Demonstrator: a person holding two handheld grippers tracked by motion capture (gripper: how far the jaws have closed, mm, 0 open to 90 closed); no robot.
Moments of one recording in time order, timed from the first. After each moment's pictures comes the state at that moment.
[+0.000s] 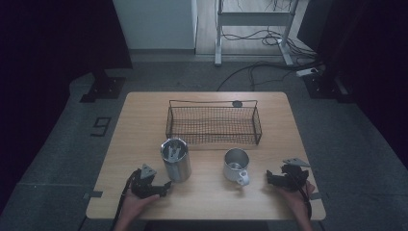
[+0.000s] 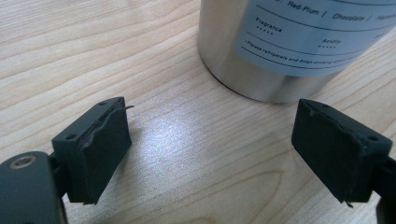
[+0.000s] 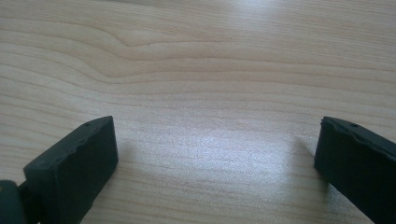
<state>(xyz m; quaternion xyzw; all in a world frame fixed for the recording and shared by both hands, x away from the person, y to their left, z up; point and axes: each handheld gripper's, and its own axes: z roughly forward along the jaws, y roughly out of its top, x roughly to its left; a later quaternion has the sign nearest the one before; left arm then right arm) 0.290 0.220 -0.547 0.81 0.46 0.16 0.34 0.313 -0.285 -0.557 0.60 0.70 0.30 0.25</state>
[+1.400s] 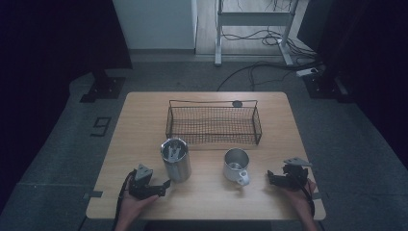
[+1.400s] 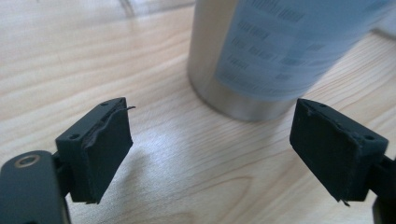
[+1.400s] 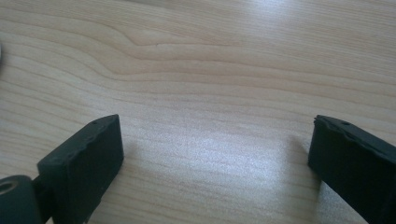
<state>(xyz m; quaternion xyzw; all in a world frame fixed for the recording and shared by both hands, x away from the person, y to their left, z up) 0.278 0.223 -0.527 0.78 0.47 0.16 0.39 0.315 -0.292 -0.556 0.57 0.72 0.31 0.24</state>
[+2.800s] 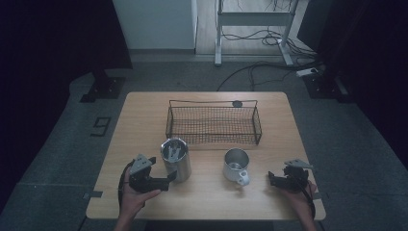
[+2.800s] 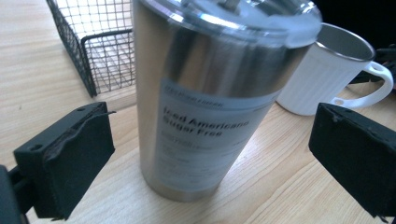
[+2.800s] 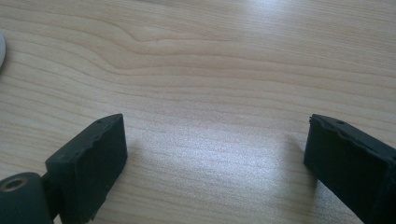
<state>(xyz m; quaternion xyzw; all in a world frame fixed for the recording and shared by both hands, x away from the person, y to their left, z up) 0.277 0.206 -0.469 0.76 0.42 0.16 0.47 0.308 -0.292 -0.556 0.57 0.72 0.31 0.24</state>
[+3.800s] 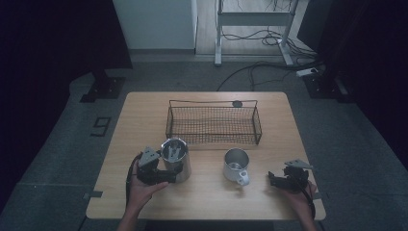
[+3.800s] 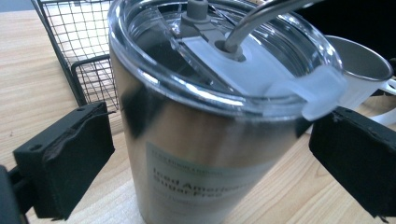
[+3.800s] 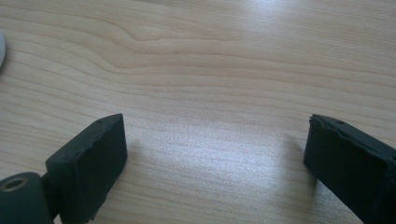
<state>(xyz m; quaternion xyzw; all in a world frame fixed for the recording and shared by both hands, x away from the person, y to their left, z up) 0.299 0.186 -0.465 0.76 0.42 0.18 0.47 0.307 -0.292 -0.556 0.57 0.72 0.31 0.24</state>
